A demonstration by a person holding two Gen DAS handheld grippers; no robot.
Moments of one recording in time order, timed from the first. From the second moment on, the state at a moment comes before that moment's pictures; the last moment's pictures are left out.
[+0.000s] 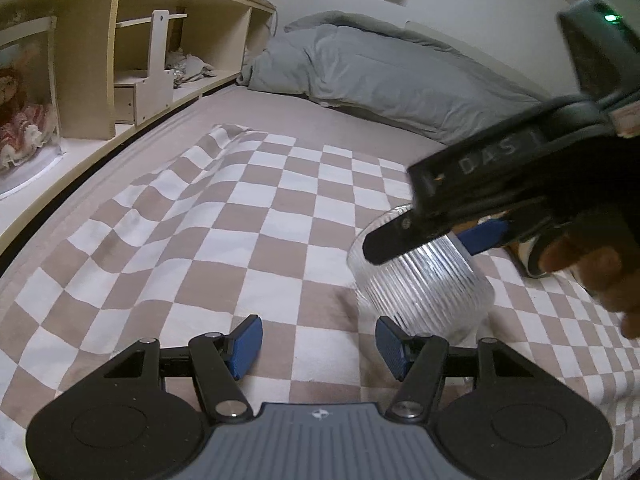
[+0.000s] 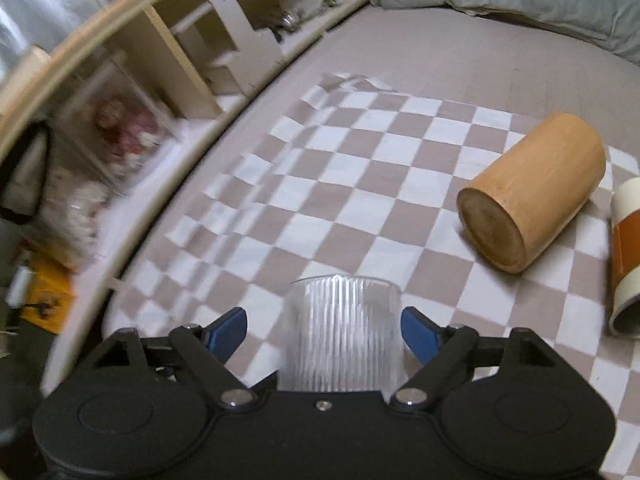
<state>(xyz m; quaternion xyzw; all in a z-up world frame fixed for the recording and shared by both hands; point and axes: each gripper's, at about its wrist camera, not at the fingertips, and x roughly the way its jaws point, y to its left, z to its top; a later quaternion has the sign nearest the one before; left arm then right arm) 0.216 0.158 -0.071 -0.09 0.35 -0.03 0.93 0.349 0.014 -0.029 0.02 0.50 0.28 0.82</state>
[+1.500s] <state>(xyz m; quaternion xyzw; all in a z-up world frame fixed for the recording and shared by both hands) 0.195 0.183 -0.076 -0.07 0.33 -0.06 0.94 0.254 0.063 0.010 -0.10 0.30 0.34 0.89</state>
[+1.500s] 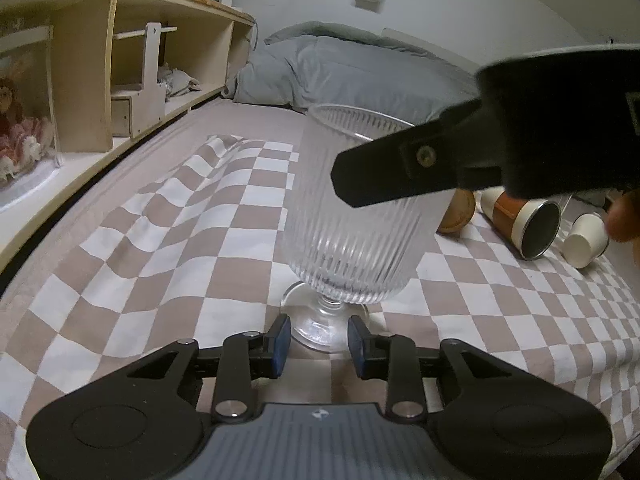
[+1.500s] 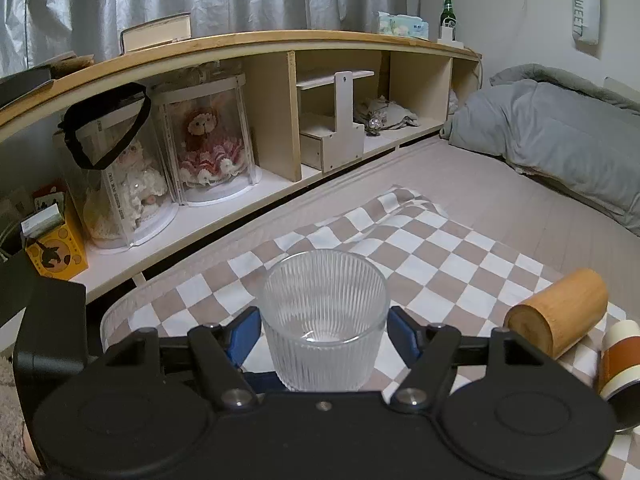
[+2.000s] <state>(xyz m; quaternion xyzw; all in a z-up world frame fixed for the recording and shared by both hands) 0.153 0.177 -0.037 -0.04 0.31 -0.01 0.95 0.221 -0.002 0.026 -0.05 0.24 0.33 0.91</state>
